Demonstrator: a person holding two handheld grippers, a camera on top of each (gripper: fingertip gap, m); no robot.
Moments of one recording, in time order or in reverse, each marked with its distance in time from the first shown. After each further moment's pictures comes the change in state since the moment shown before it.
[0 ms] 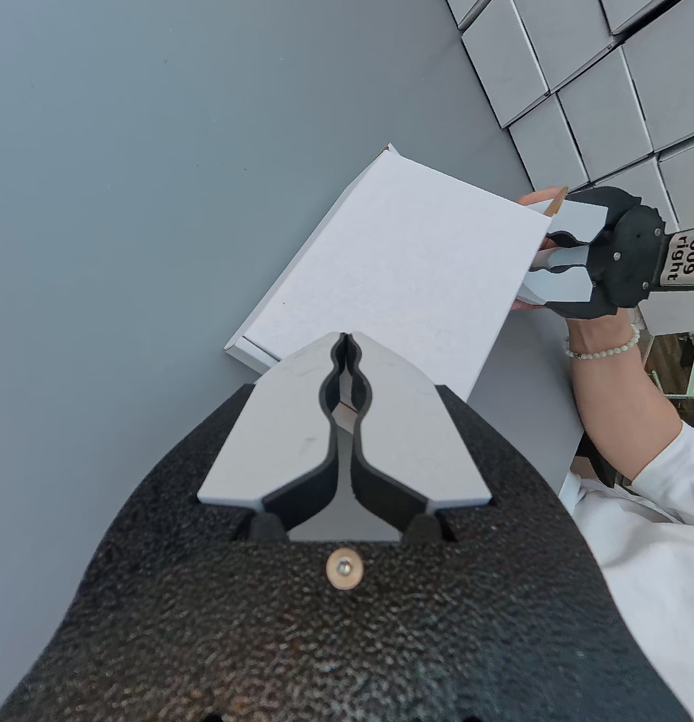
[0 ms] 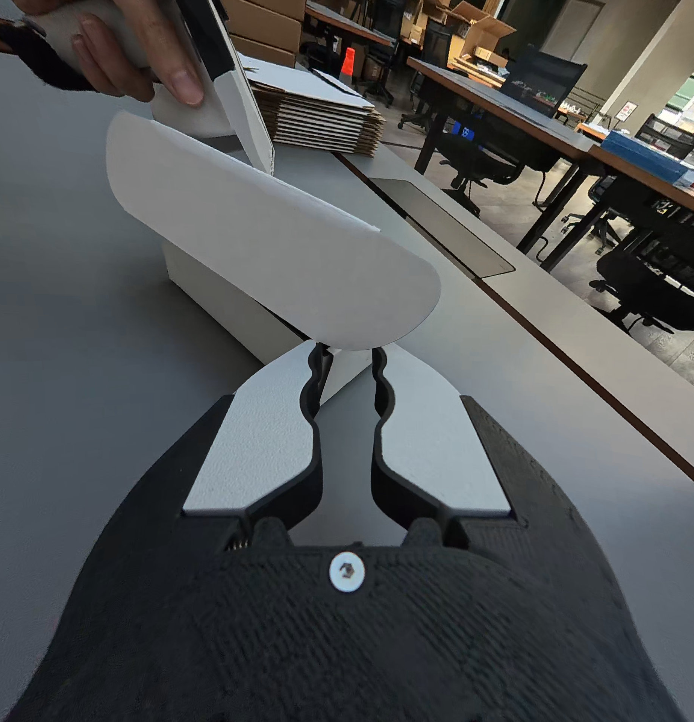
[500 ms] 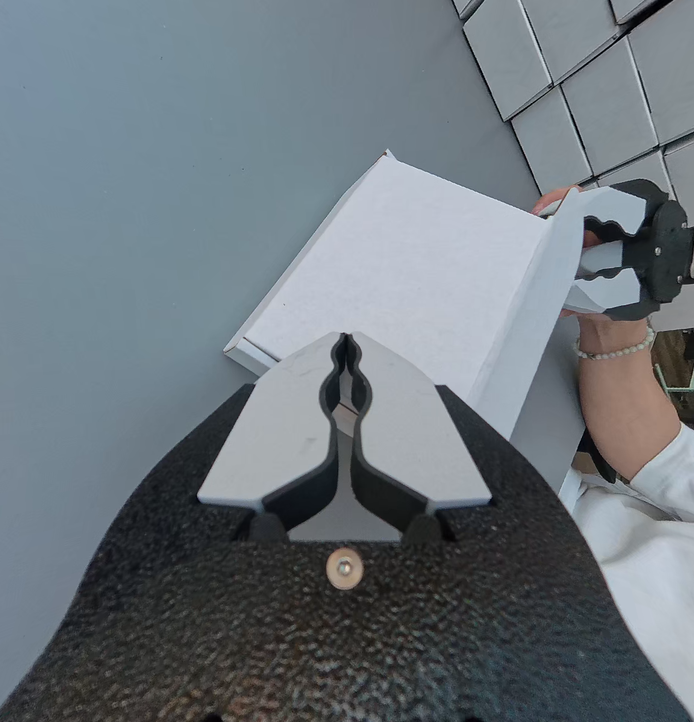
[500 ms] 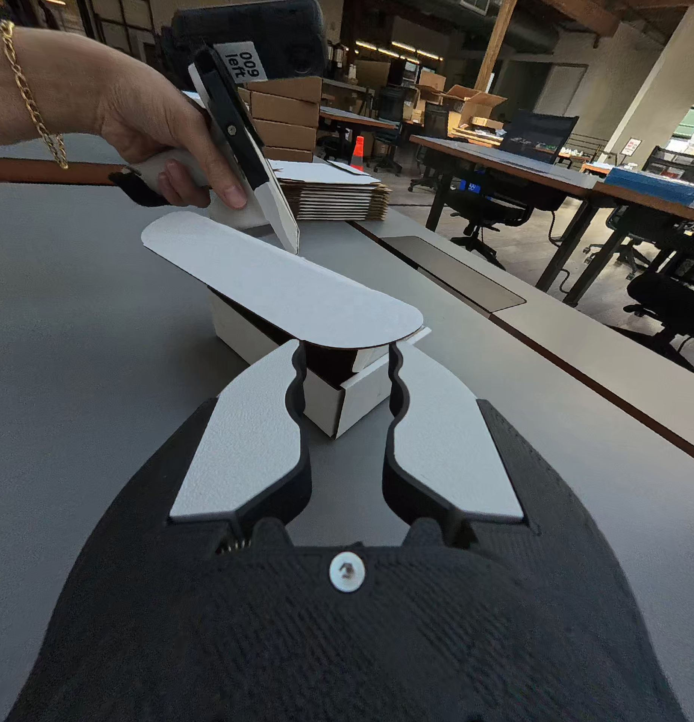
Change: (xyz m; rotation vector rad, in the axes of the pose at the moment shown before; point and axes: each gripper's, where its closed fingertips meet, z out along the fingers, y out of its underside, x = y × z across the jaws) left arm 0.001 -0.001 0.002 -0.020 -0.003 0.009; right arm -0.003 -0.027 -0.023 0.161 -0.046 0.119
